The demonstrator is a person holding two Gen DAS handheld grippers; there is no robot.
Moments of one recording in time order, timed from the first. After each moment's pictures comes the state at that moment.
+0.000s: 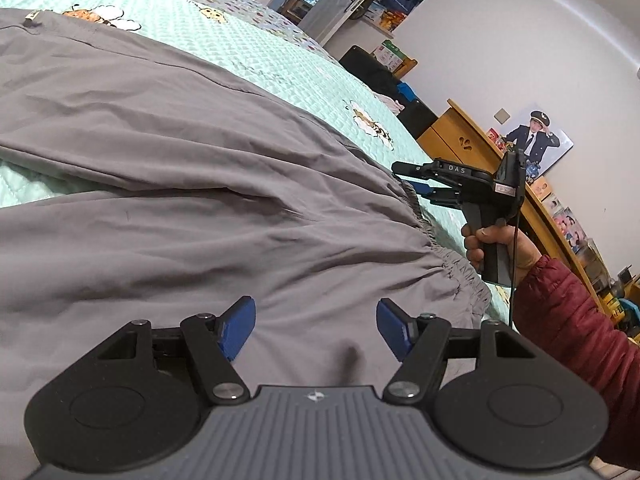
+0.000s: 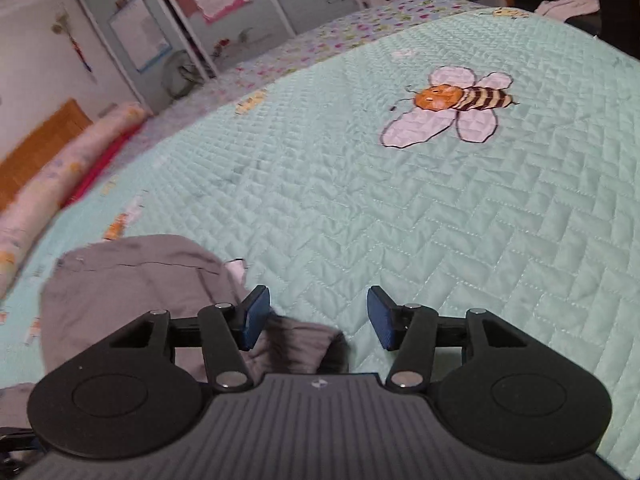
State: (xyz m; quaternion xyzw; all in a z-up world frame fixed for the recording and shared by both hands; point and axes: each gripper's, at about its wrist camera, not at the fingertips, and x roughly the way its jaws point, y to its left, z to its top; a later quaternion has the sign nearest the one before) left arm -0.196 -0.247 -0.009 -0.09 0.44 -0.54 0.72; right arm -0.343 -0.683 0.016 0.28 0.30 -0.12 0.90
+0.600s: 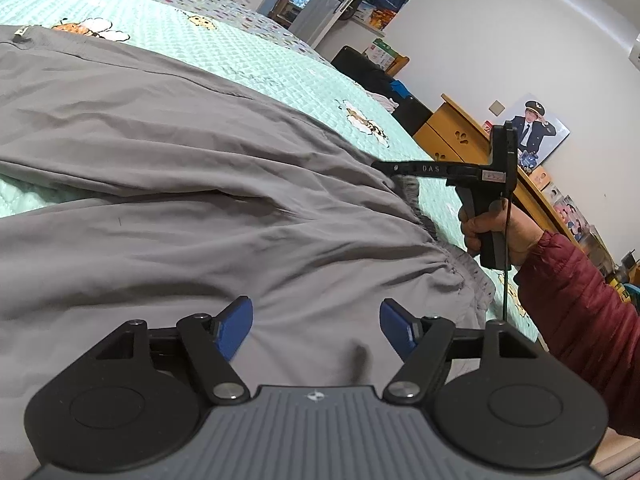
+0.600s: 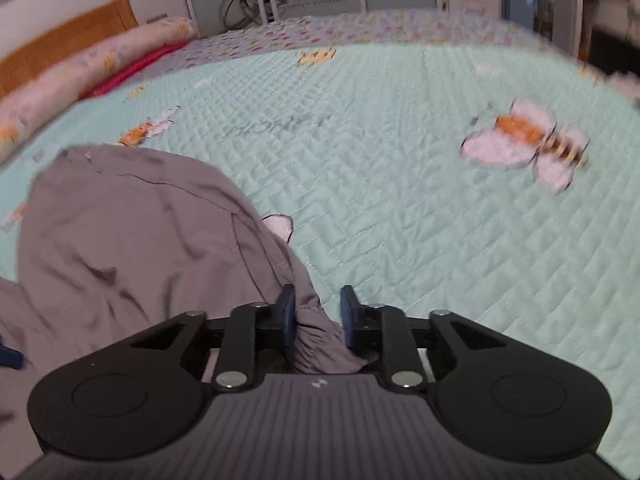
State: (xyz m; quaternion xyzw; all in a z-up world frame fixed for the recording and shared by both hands) left arm -0.202 -0.249 -0.010 -0.07 0.42 -0.55 0.72; right arm -0.311 -0.630 0.037 0.10 0.36 -0.10 0.92
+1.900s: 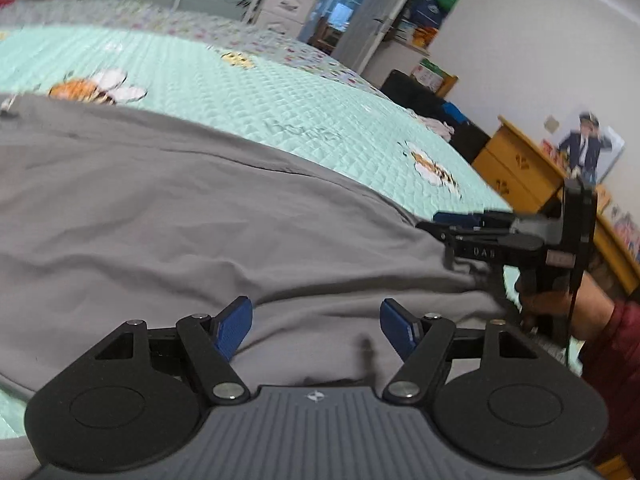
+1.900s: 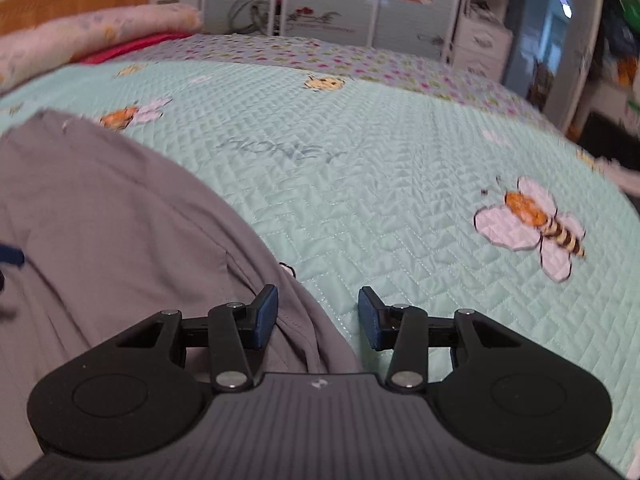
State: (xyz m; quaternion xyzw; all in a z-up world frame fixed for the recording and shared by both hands) left arm -0.137 -0.327 0.003 -0.03 0.38 -0.48 0.79; right arm -0.267 -0.600 0.022 -0.02 0.34 -0.12 0.93
